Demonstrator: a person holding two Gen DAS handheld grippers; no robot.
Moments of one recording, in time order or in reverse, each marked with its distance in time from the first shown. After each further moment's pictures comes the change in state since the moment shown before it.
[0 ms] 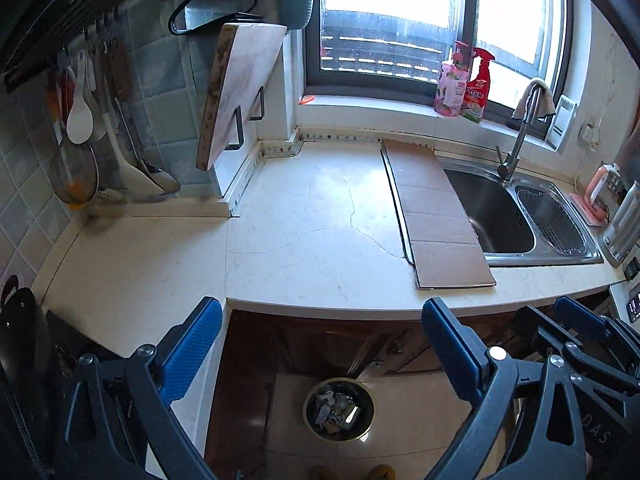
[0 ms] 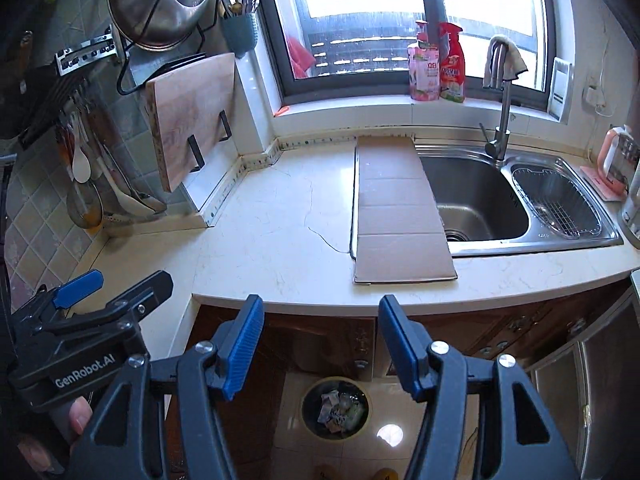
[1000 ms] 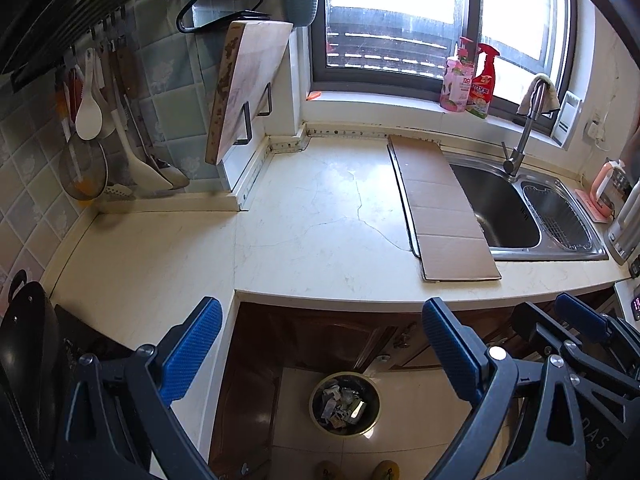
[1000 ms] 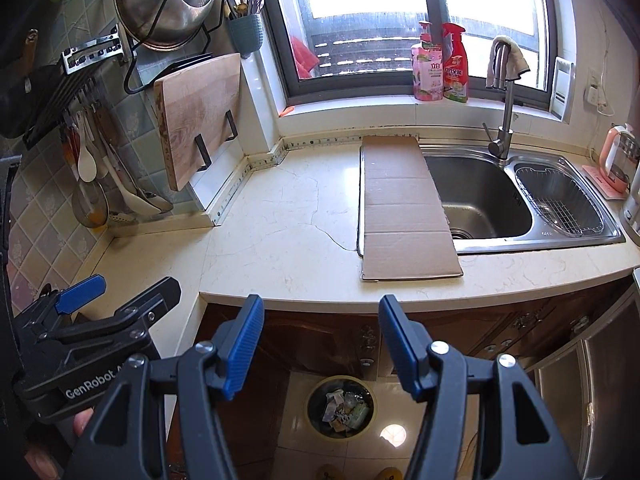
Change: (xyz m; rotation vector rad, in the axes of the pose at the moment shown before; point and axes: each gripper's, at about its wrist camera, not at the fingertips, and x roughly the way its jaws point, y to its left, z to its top) left arm -0.005 0.002 -0.007 -0.005 0.013 0.026; right arm -0.003 0.008 -0.005 0.002 0.000 0.012
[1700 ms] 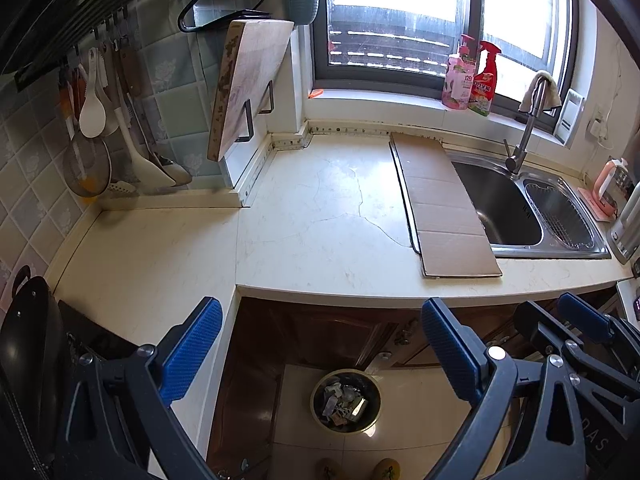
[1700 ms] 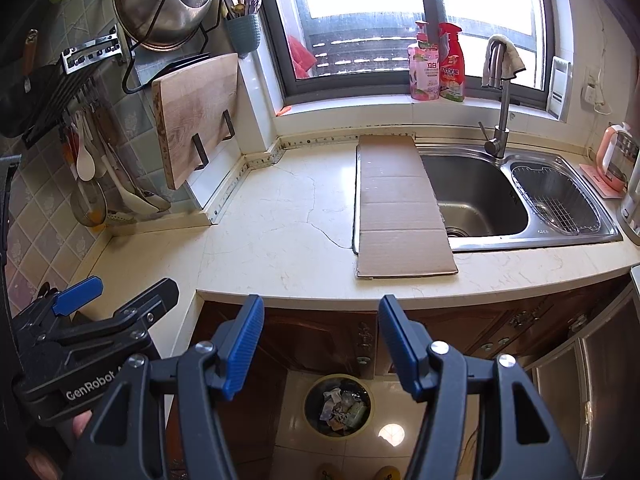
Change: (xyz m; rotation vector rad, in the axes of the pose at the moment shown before) left arm -0.001 0.000 -0.001 0.002 0.004 0.006; right arm -0.002 -0.002 -0.002 0.002 0.001 -0.003
